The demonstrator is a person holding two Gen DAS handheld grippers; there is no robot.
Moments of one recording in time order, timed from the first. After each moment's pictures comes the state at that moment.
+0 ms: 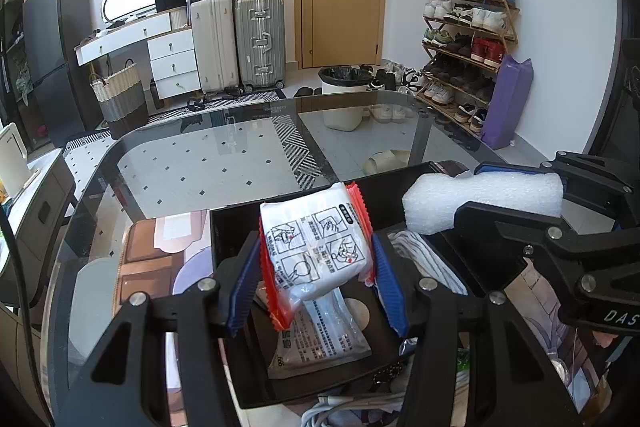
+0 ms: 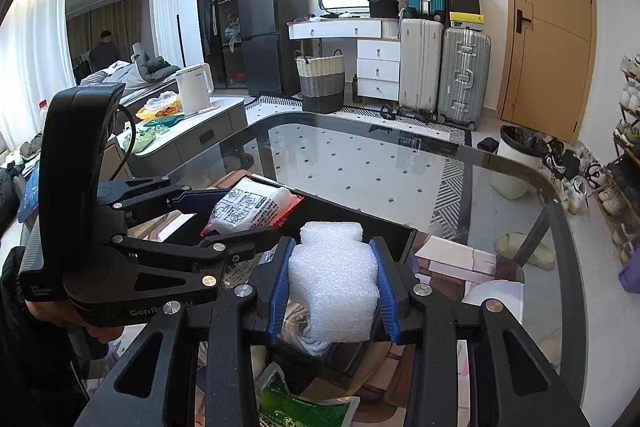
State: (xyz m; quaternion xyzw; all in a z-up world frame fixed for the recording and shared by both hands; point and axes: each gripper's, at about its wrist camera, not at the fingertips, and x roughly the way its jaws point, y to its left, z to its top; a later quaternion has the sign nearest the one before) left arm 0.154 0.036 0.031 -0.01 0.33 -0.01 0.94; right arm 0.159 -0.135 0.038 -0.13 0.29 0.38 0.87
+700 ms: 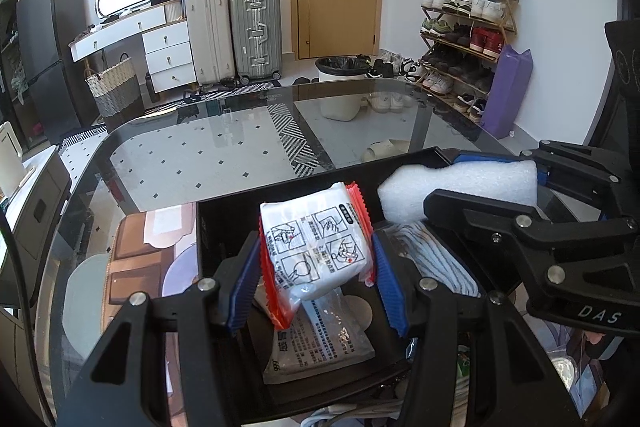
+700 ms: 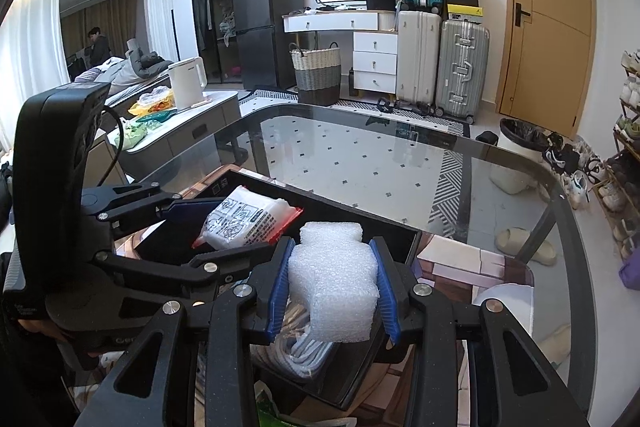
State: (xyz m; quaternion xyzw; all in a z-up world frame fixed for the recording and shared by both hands) left arm 0.164 0.035 0.022 -0.01 0.35 -0.02 0.94; right arm 0.185 -0.123 0.021 -0.12 0.30 0.37 0.87
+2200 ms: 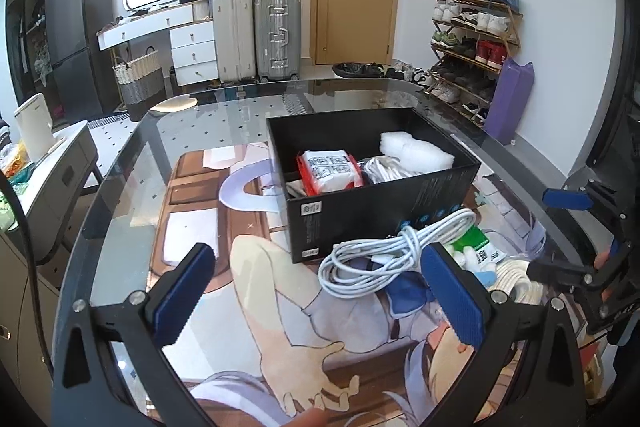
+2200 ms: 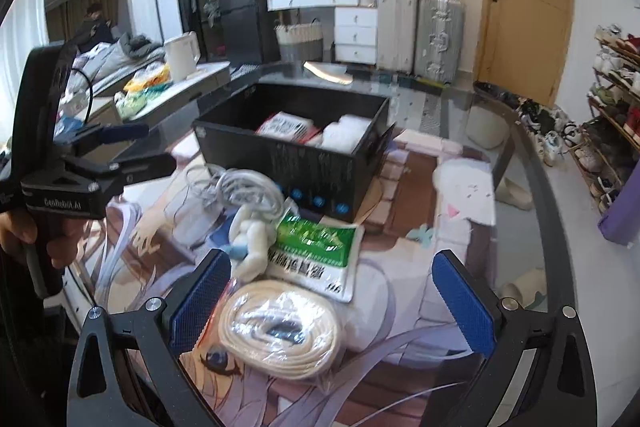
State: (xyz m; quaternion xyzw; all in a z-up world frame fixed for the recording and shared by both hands) left arm 0.049 0.049 0.025 -0.03 0.33 0.02 0.94; right arm 0.076 -0.199 -0.010 -0.15 0.35 0.34 0.86
